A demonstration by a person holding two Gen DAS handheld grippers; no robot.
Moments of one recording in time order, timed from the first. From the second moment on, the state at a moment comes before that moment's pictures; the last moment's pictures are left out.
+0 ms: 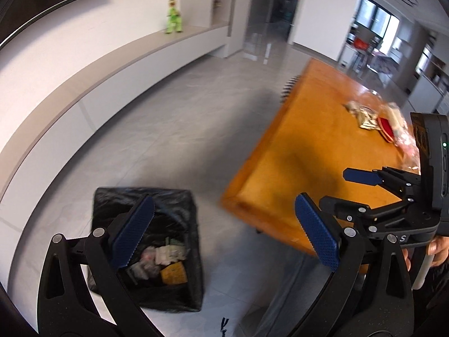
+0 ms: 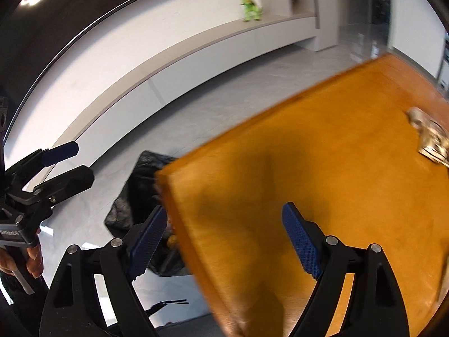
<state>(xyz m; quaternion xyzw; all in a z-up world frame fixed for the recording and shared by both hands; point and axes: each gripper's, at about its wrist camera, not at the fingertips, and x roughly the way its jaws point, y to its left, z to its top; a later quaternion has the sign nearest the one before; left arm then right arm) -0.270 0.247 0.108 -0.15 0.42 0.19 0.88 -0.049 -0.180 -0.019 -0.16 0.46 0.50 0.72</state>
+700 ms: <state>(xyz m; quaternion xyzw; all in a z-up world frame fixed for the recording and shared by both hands) -0.042 0.112 0.098 -0.06 0.46 0.03 0.89 0.147 -0.366 -0.007 -0.08 0.47 0.30 0.82</state>
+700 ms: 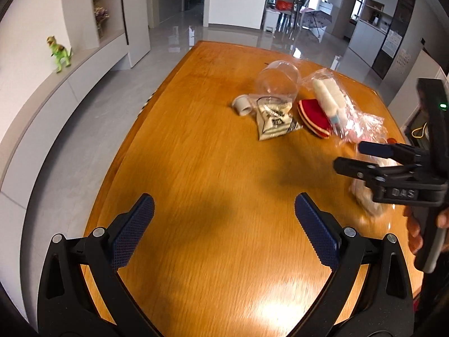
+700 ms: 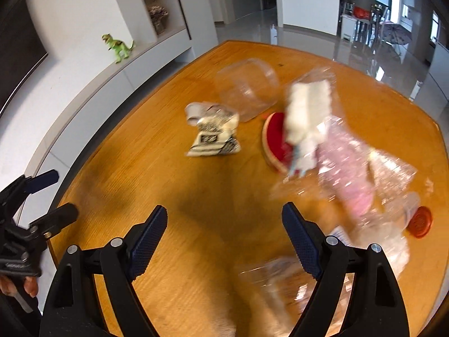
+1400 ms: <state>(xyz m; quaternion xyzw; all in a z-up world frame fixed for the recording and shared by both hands) 0.127 0.064 0.035 -0.04 0.53 0.01 0.85 0.266 -0.374 -0.013 -0.10 0.49 0.23 0.84</state>
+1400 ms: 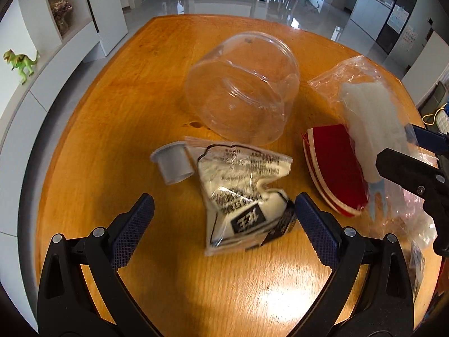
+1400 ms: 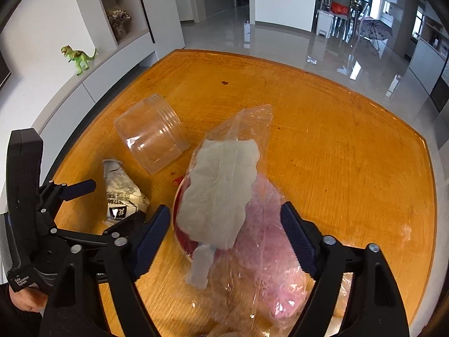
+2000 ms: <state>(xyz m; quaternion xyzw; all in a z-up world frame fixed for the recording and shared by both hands) 0.101 0.047 0.041 -0.03 0.51 -0.03 0.86 0.249 -0.380 -0.002 -0.10 0.47 0.23 0.85</state>
